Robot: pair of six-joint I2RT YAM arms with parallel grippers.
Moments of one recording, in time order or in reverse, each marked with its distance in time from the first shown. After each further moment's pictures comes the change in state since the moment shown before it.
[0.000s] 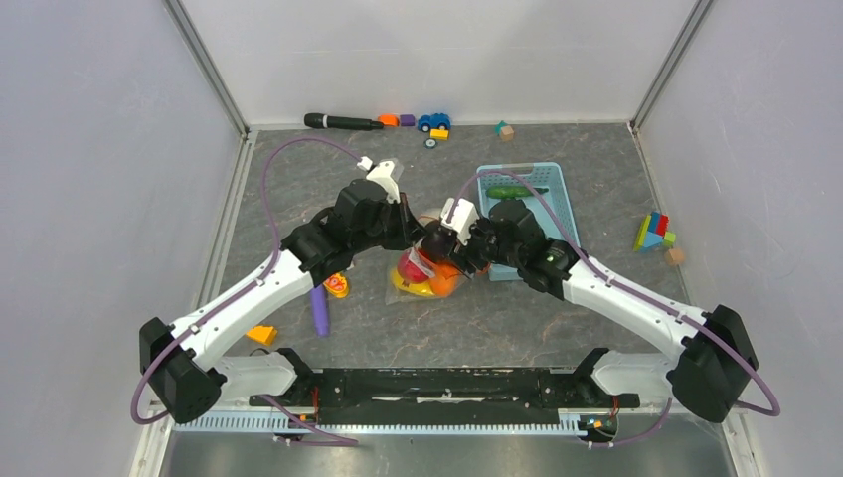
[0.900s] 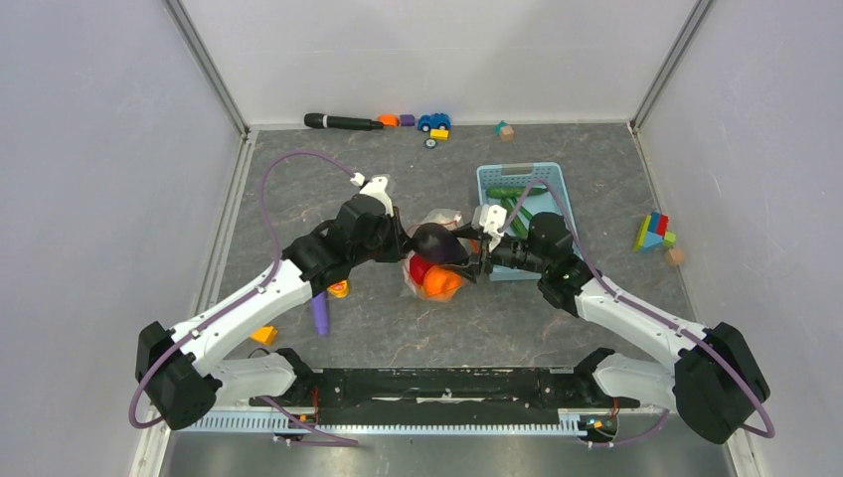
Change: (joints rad) left arm -0.006 -0.036 -0.110 -0.012 -0.095 -0.019; right arm -0.140 -0.088 -0.261 0.576 -0.478 0.155
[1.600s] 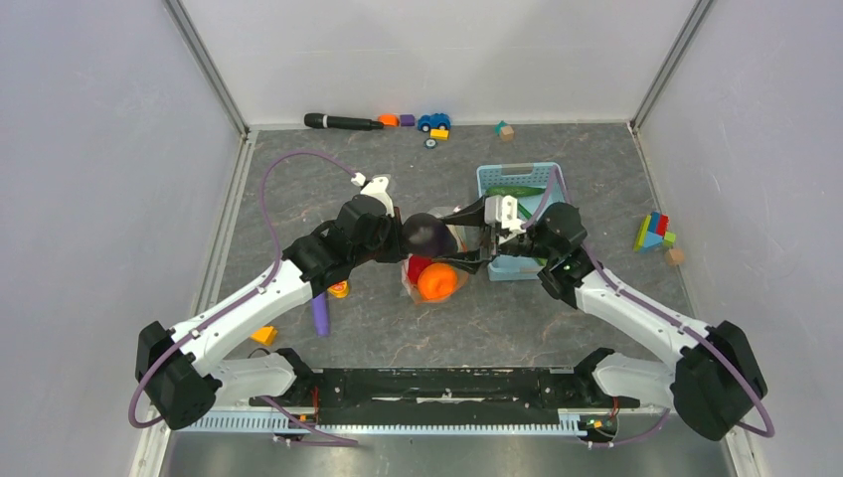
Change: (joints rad) left arm -0.006 0.000 0.000 0.004 -0.004 0.000; right arm -0.013 -0.007 0.094 0.174 -0.190 0.084
